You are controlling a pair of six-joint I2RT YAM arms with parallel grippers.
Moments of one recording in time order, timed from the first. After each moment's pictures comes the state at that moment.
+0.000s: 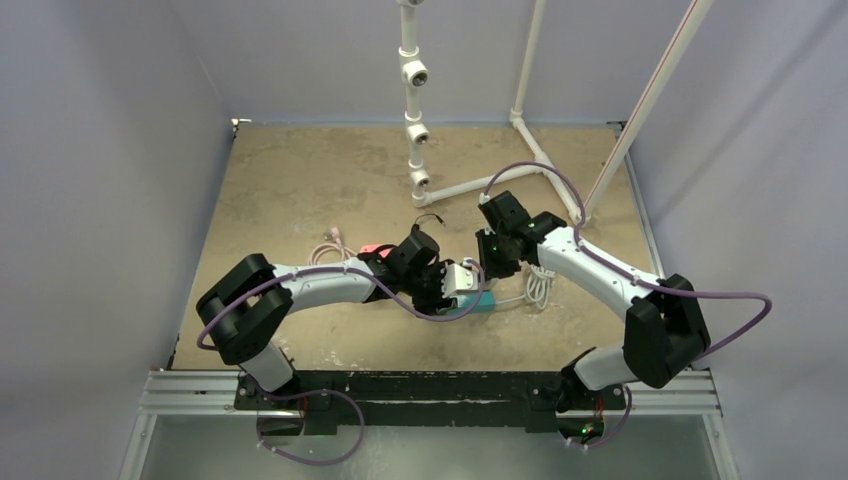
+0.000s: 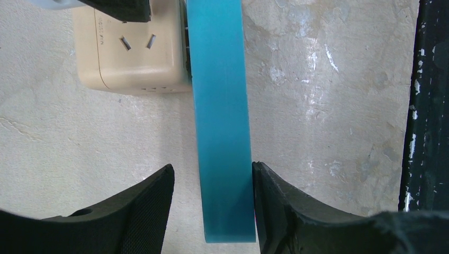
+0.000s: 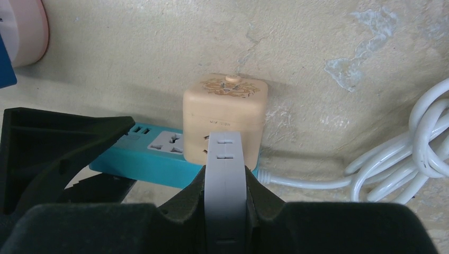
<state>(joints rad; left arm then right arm) -0.92 1.63 0.89 -0.12 0.37 0.47 0.58 1.43 1.02 -0.73 -0.02 0.45</state>
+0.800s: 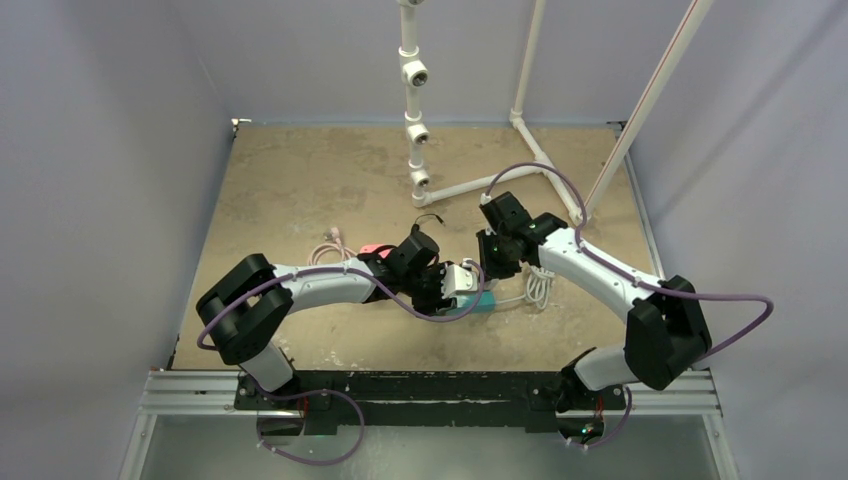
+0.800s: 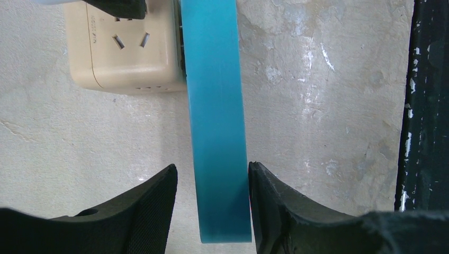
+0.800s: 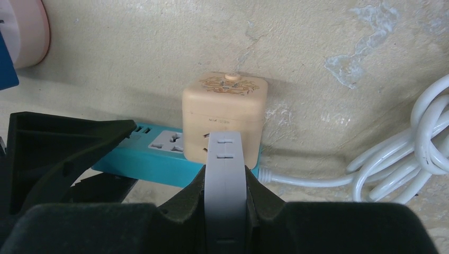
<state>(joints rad) -0.92 1.63 0.88 -0.12 0.38 0.47 0.58 1.43 1.01 -0.73 -0.02 0.47</state>
